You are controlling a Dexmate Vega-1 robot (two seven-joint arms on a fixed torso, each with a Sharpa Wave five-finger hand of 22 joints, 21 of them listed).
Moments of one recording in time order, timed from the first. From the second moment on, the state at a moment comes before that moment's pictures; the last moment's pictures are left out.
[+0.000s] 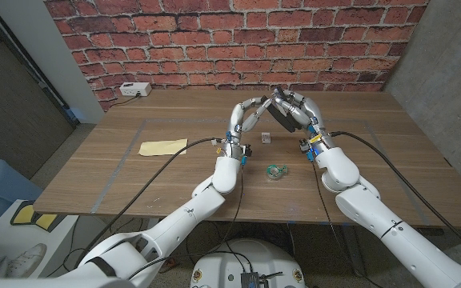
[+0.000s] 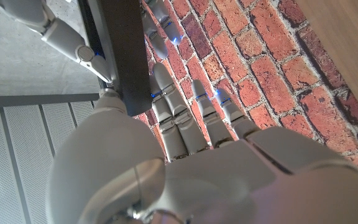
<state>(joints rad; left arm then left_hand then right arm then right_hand) 0.77 0.14 0.66 -1.15 0.12 -0.69 0.56 0.86 0.01 0.16 0.00 0.18 0.94 -0.12 0.32 0.20 1.03 -0.21 0.37 0.54 0.53 -0.05 0.29 0.45 0.14 0.06 0.55 0.19 -1.06 -0.55 -0.39 -1.78 0.35 0.38 -0.19 0.96 0.13 0.45 -0.08 0.18 0.72 -0.03 0.25 0.30 0.71 -0.09 0.77 0.72 0.39 -0.04 0.42 0.54 0.35 0.00 0.20 0.17</state>
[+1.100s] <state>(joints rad) 0.81 0.16 0.65 -1.23 0.05 -0.63 0.48 0.89 0.00 0.19 0.03 0.19 0.90 -0.15 0.31 0.24 1.00 -0.21 0.35 0.57 0.53 -0.05 0.29 0.46 0.14 0.07 0.55 0.19 -1.05 -0.49 -0.39 -1.74 0.40 0.42 -0.17 0.96 0.13 0.45 -0.08 0.17 0.73 -0.04 0.23 0.31 0.71 -0.09 0.78 0.71 0.45 -0.04 0.45 0.59 0.41 -0.04 0.23 0.18</state>
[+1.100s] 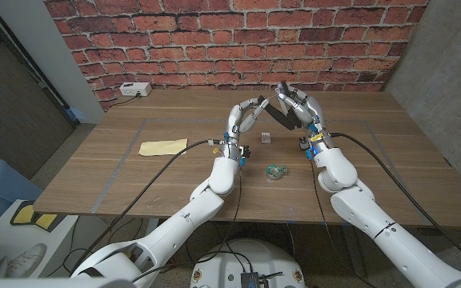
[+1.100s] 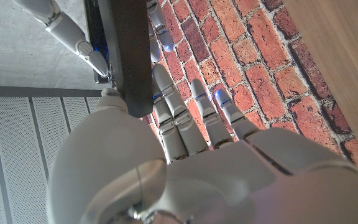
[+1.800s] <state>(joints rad) 0.82 0.17 0.64 -1.24 0.05 -0.63 0.48 0.88 0.01 0.20 0.04 0.19 0.90 -0.14 0.32 0.26 1.00 -0.22 0.35 0.58 0.53 -0.05 0.28 0.46 0.14 0.07 0.55 0.19 -1.03 -0.43 -0.39 -1.67 0.54 0.52 -0.09 0.97 0.12 0.46 -0.09 0.17 0.74 -0.04 0.23 0.33 0.71 -0.09 0.78 0.72 0.45 -0.05 0.44 0.61 0.44 -0.05 0.24 0.18</state>
